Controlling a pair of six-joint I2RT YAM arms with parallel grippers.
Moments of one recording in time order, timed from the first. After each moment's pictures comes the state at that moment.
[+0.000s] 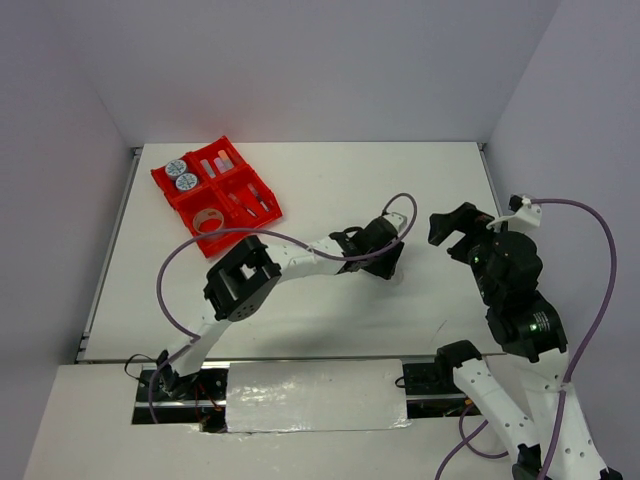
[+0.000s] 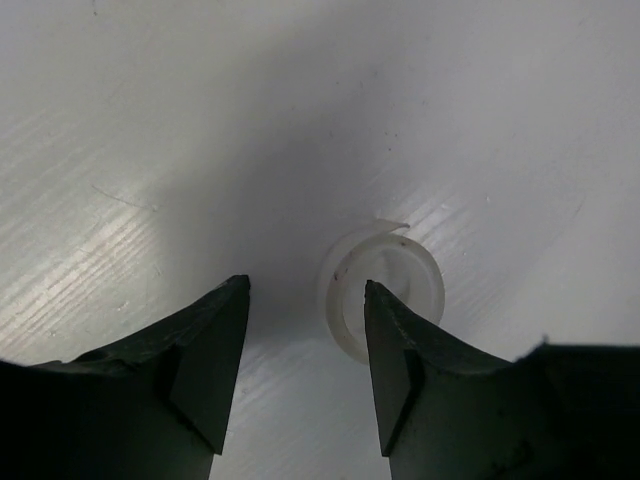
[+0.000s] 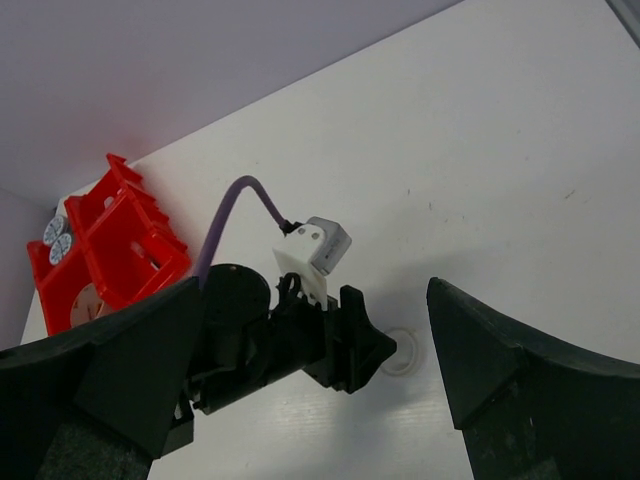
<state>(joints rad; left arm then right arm) -0.98 2.25 1.69 -0.21 -0.05 -0.45 0.26 0.56 0.97 -0.62 0.28 0.54</state>
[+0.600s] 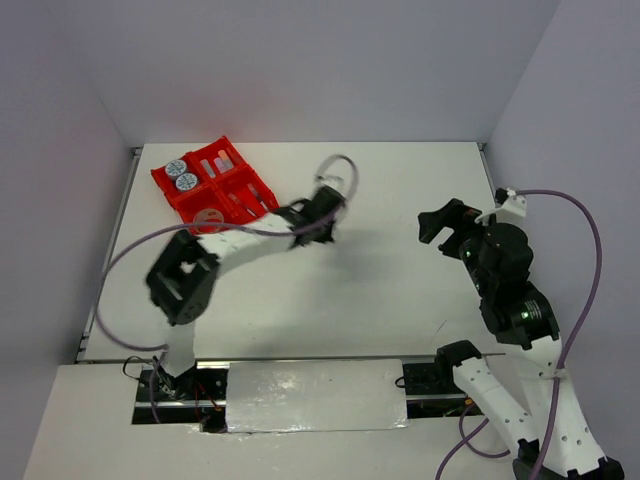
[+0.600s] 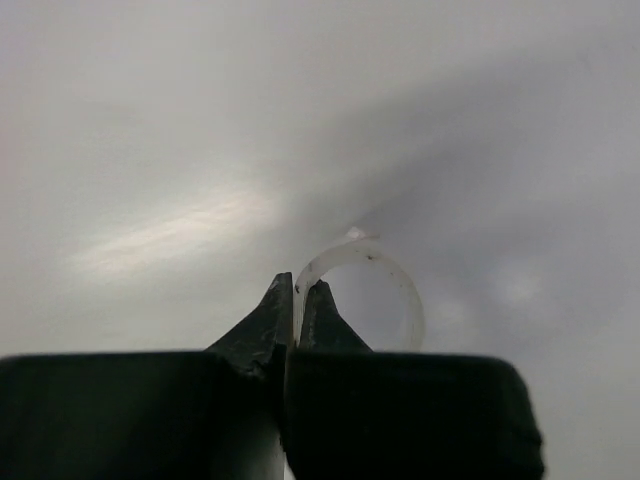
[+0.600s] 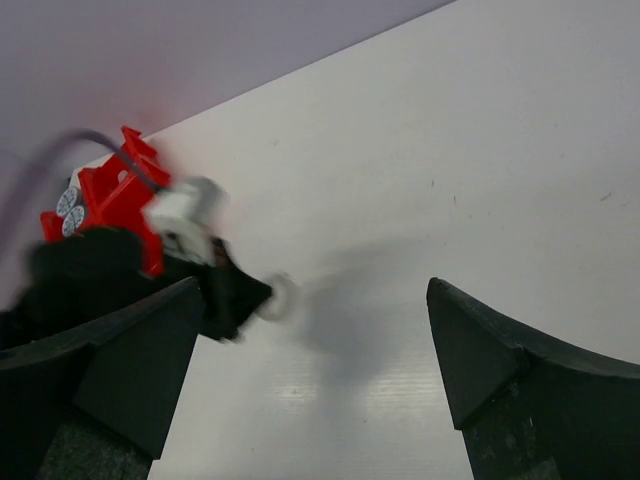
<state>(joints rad) -0.87 2.02 1.51 -0.35 -0.28 -0.43 0.26 0.60 0.96 -0.59 0.21 0.52</state>
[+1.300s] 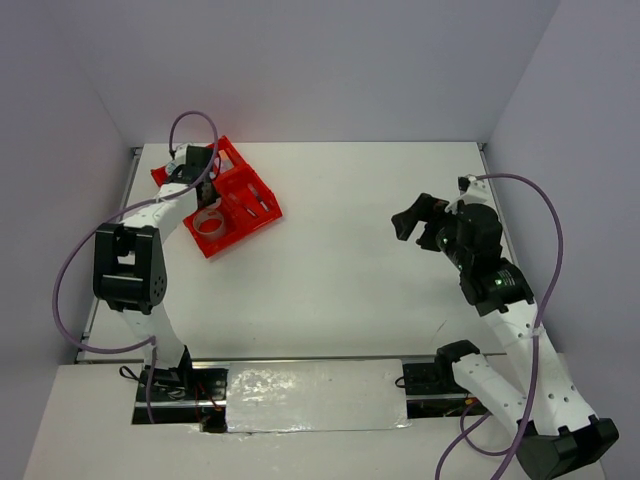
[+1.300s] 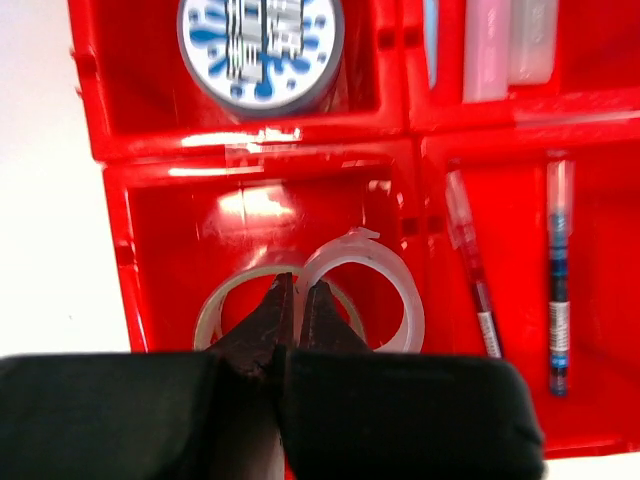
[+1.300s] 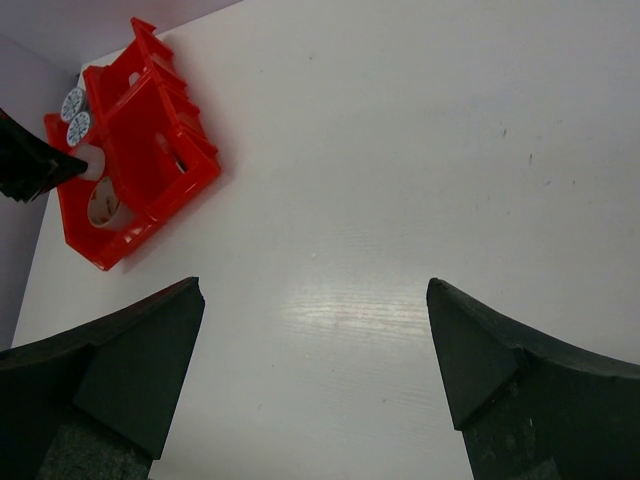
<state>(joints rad) -0.08 1.81 1.36 -0.39 -0.40 -0.50 0.27 0.76 0.89 -0.46 0.01 0.51</state>
